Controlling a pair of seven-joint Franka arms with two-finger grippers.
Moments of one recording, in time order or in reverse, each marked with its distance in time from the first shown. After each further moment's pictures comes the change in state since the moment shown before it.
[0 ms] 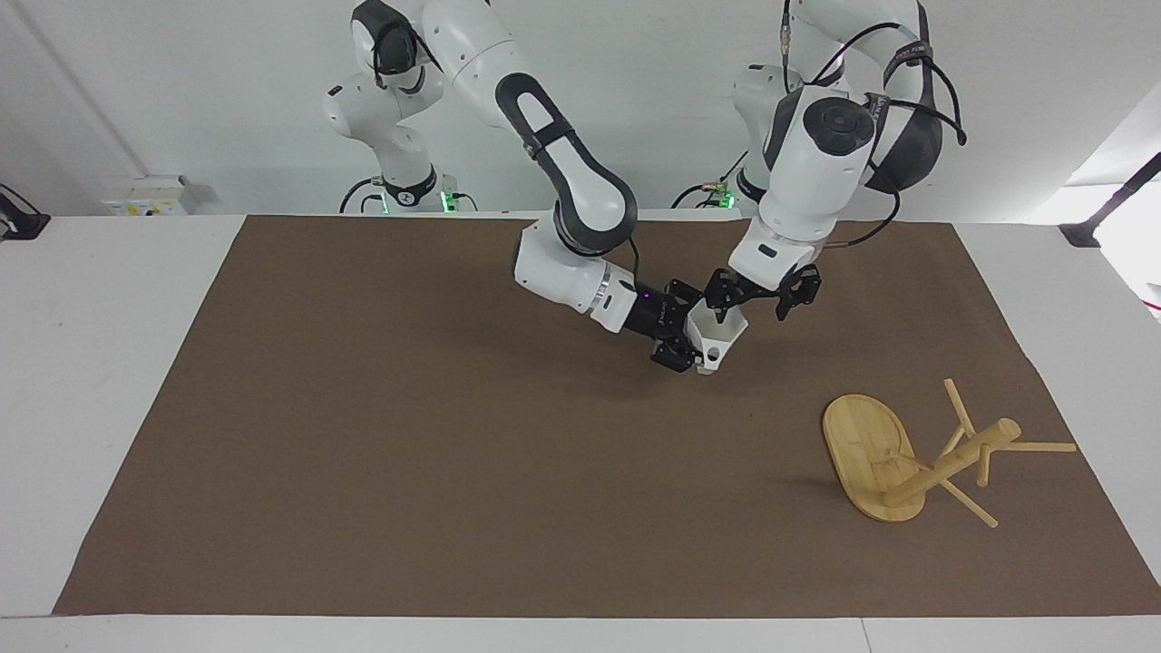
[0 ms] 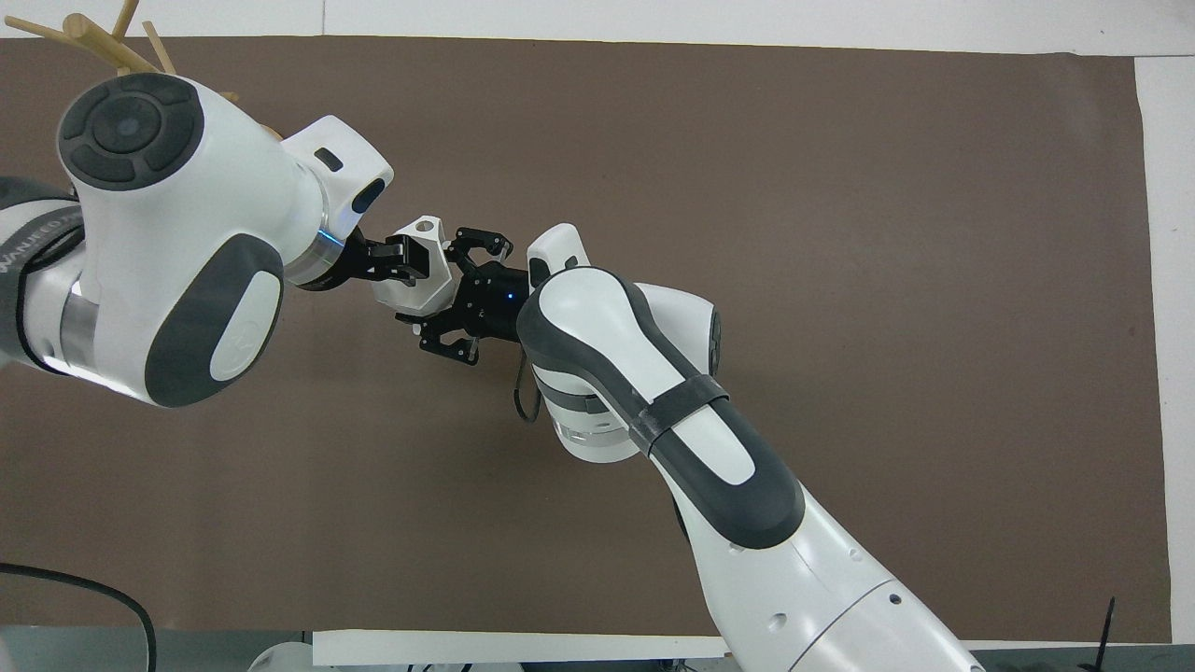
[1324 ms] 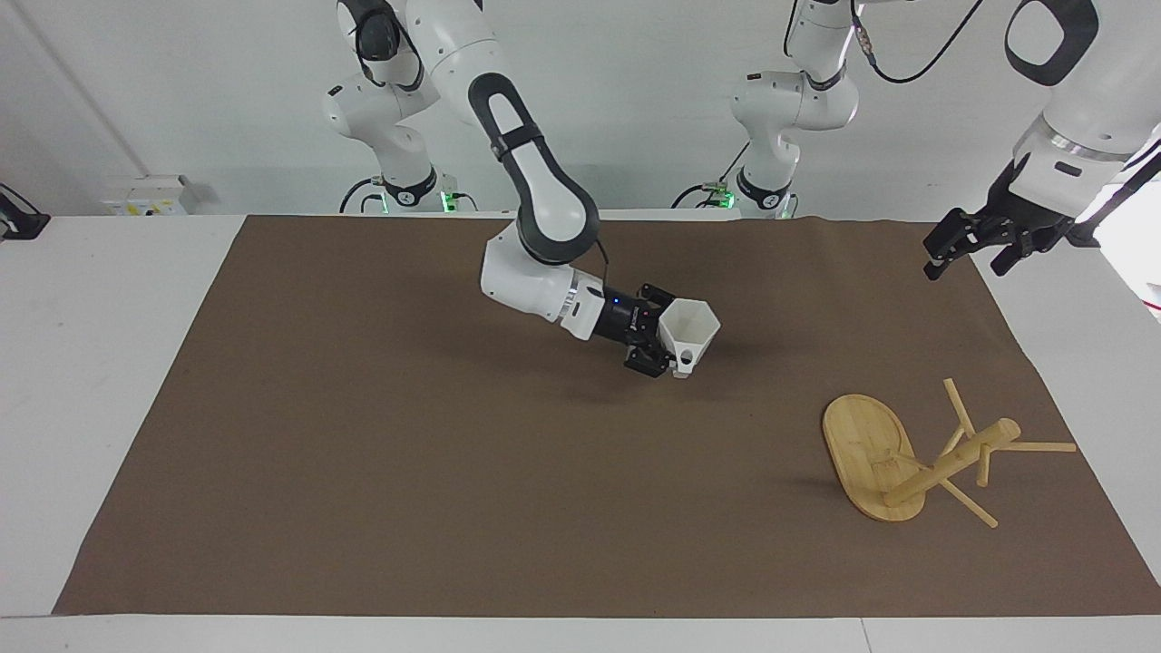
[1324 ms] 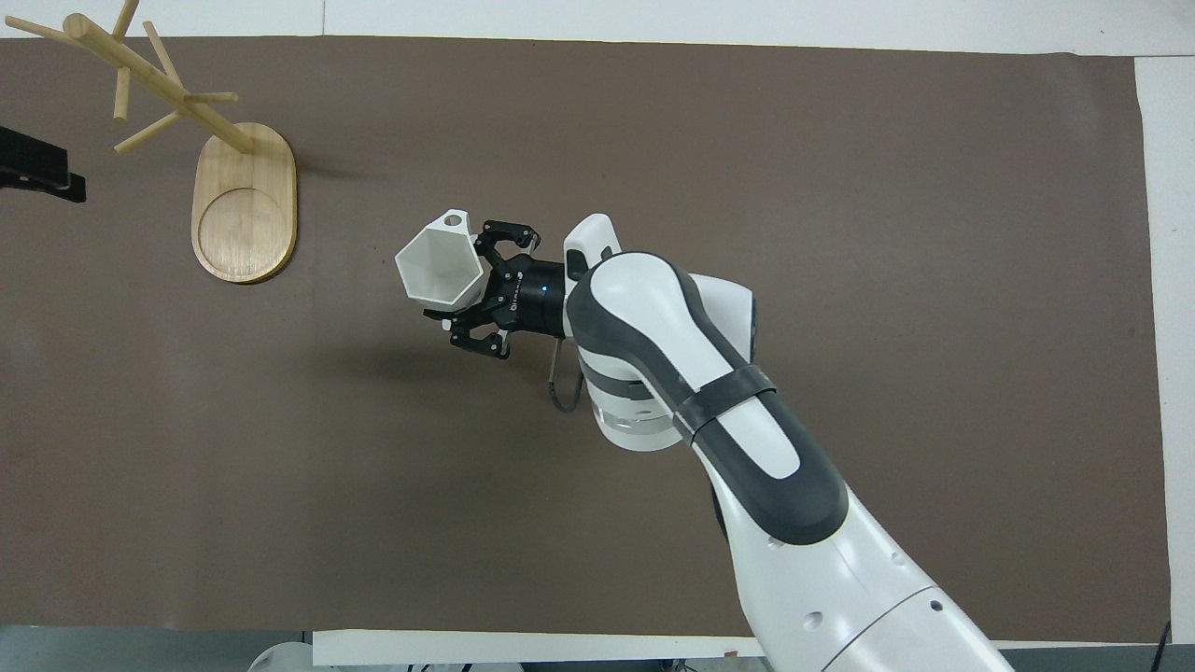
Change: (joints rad) left arm 0.351 -0.011 0.010 0.343 -0.008 -0.256 0.337; right arm 0.006 -0.037 -0.037 -0.046 0.000 -0.056 -0.012
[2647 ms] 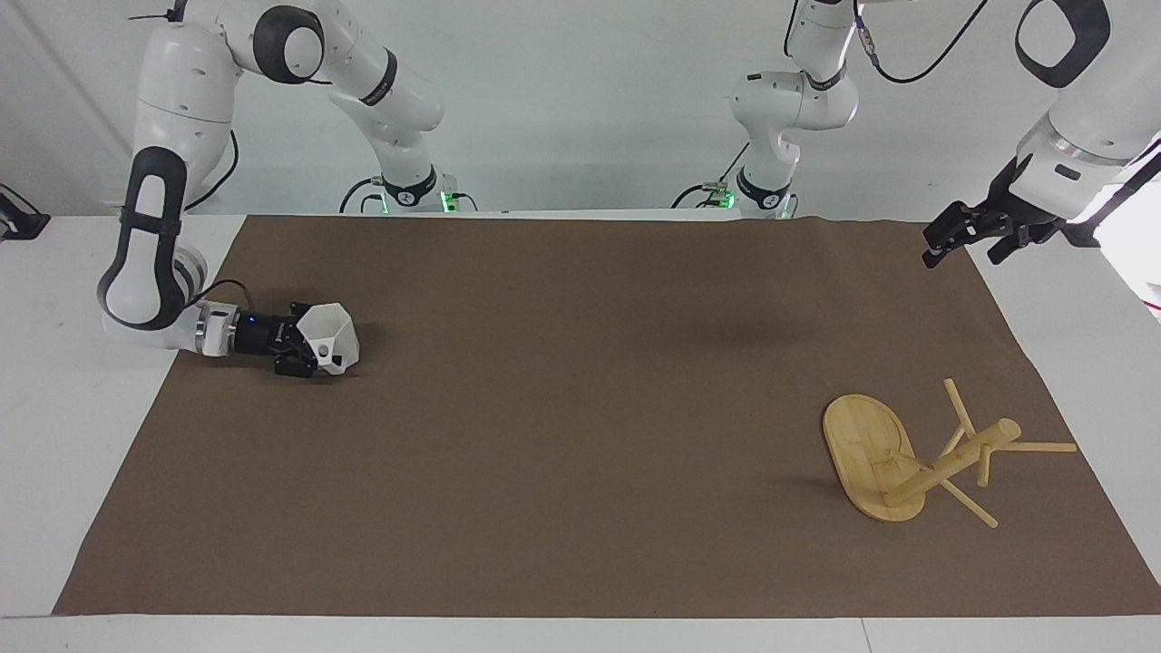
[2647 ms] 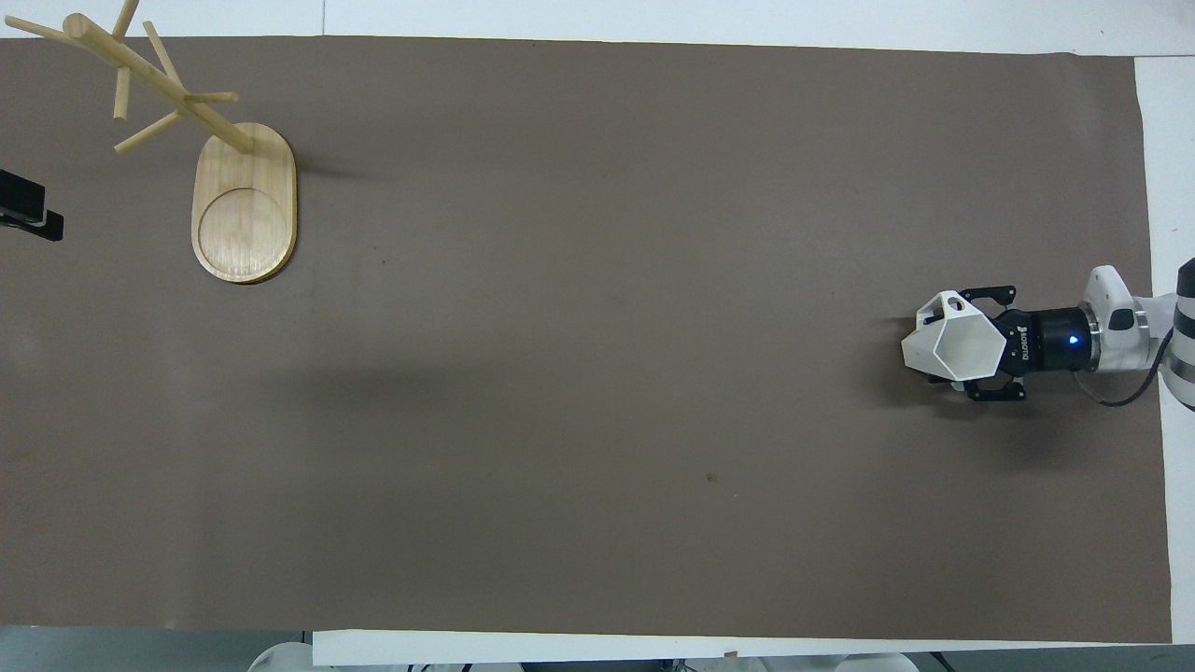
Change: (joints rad) left arm 0.082 0.000 0.011 0.018 0.001 -0.154 0.096; right arm -1.068 0.038 -0.128 -0.230 -0.862 -1.033 -0.577
